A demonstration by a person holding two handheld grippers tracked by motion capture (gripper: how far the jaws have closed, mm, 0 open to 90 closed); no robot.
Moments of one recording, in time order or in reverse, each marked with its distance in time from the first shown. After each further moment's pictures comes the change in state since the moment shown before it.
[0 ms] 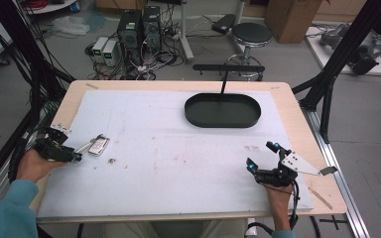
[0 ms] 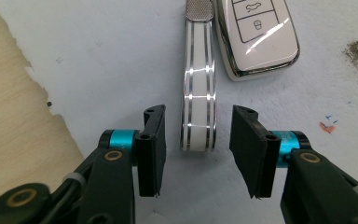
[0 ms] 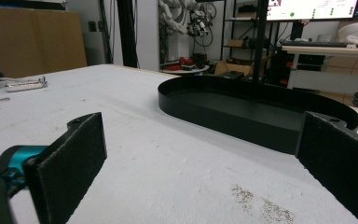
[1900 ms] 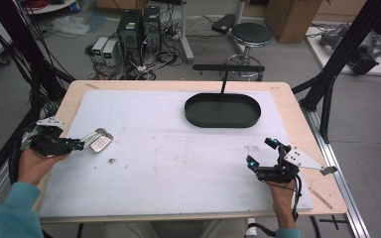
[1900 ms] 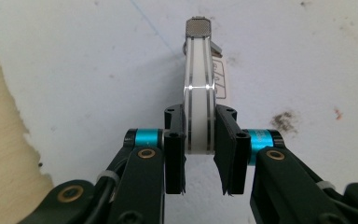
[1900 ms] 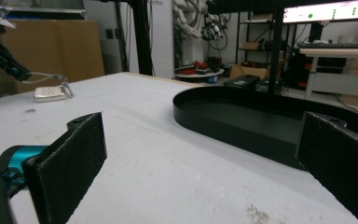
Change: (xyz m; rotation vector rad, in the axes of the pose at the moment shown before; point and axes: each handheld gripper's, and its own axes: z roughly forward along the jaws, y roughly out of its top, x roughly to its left) left arm -0.008 0.008 -0.023 -0.261 -0.087 -0.022; right arm -0.002 0.019 0.003 -0.024 0.077 0.018
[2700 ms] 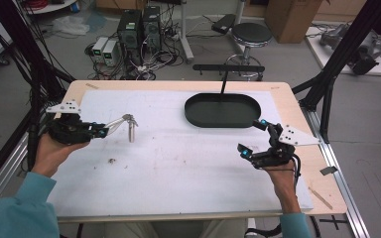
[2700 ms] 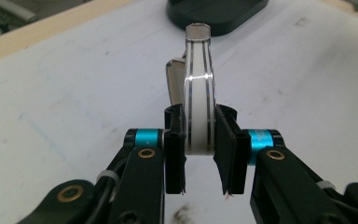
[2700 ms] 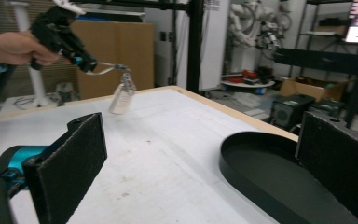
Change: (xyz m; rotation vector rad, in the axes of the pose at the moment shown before) left arm -0.063 0.066 -0.012 -0.189 -0.217 0.158; right arm 0.011 0.069 0.034 0.014 0.233 -0.078
